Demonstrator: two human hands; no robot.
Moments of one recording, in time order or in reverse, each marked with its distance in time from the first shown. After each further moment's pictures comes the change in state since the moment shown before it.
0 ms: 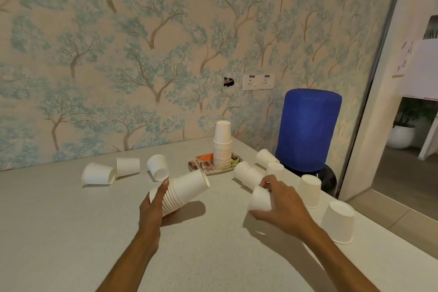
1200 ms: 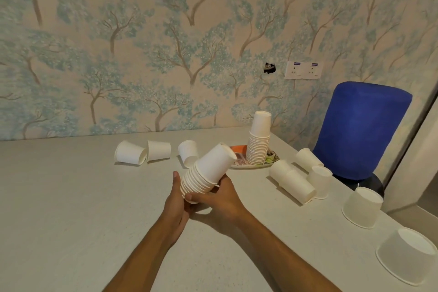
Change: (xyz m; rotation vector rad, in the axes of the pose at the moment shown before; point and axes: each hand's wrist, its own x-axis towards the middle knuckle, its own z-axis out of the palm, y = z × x) left_hand 0.017 0.008 -0.005 -0.198 -0.164 -0.213; right_hand 0.061 -0.147 0.145 1.277 -0.513 0.025
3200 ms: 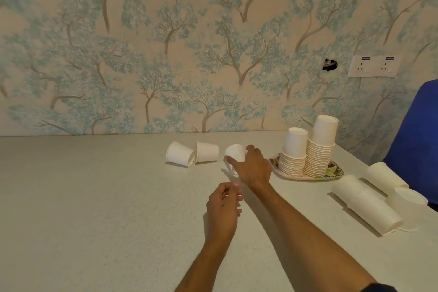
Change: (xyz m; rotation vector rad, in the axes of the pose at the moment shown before) left_hand 0.007 -0.007 -0.011 0.455 0.357 0.399; right_hand 0.151 -0.004 0.016 -1.214 0.511 -0.144
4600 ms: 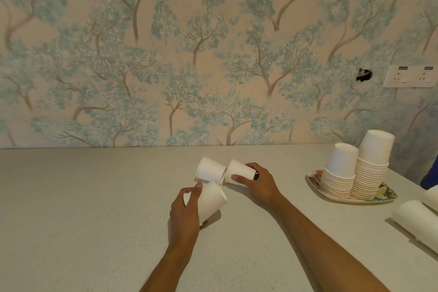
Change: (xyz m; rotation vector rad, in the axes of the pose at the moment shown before) left_hand 0.095 0.001 -0.148 -0.028 0.165 -0.128; right_hand 0.013 -0.039 0.067 0.810 -0.294 -0.040
